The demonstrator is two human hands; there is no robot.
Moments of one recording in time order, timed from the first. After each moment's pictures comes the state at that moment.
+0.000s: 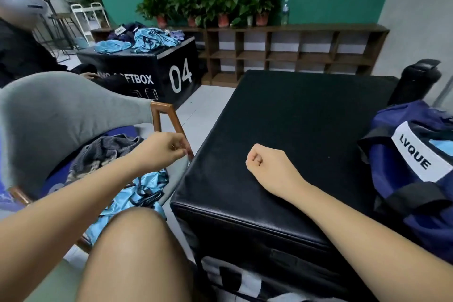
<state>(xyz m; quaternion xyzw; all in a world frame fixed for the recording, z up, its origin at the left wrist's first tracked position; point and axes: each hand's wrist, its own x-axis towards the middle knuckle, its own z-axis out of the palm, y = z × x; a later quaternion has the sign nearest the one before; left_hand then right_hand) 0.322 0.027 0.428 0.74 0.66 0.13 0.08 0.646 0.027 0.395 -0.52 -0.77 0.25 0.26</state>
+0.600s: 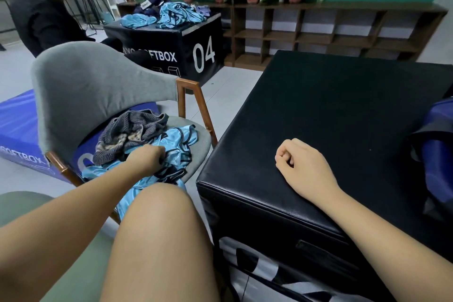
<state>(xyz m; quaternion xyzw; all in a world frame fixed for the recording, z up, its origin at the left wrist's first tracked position) 0.179 0.018 0.293 0.63 0.78 -0.07 0.03 0.643 0.025 0.353 -0.50 -0.81 0.13 0.28</state>
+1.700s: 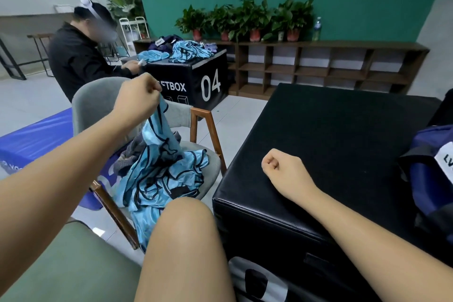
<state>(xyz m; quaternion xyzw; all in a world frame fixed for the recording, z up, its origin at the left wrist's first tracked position) 0.209 -0.011 0.551 0.57 0.73 0.36 -0.08 0.590 0.010 0.405 -0.51 -0.76 0.26 0.30</state>
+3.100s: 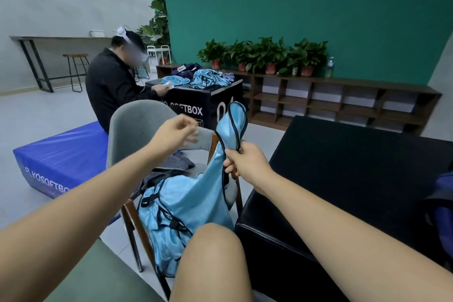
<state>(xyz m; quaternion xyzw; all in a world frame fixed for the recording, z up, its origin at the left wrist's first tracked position) 0.194 -0.036 0.525 0.55 0.64 0.50 0.19 0.427 0.005 0.489 -0.39 -0.69 0.49 0.36</state>
